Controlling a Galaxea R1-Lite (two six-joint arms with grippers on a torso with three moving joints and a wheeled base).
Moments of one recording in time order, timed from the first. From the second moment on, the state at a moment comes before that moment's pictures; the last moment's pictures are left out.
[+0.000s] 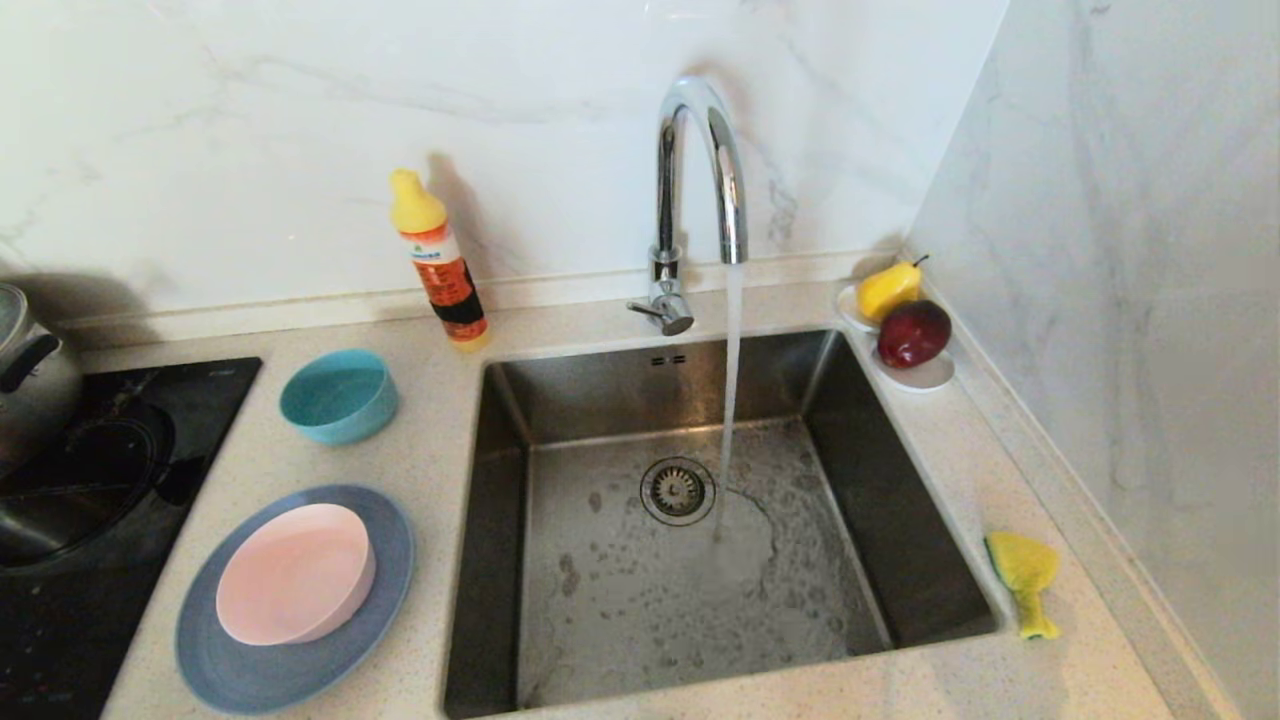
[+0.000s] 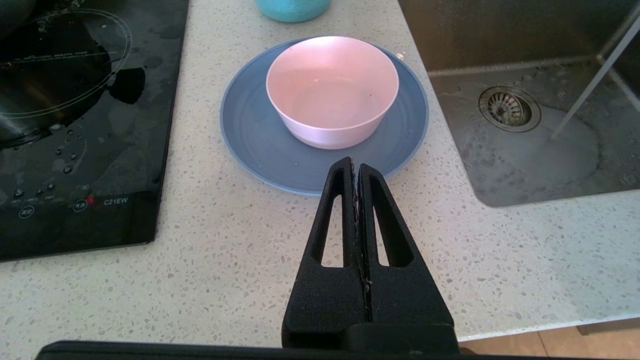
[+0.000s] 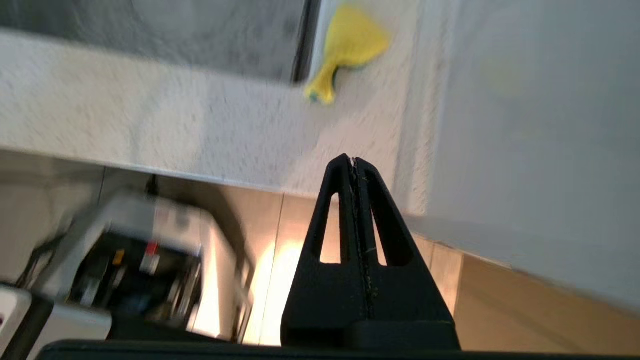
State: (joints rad) left arm -0.01 0.00 0.00 0.00 0.00 0.06; right arm 0.01 0.66 -0.53 0.34 0.06 -0.23
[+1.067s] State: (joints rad) left arm -0.01 0.00 0.00 0.00 0.00 0.06; right arm 0.04 1.28 -0.54 0.14 0.05 0.03
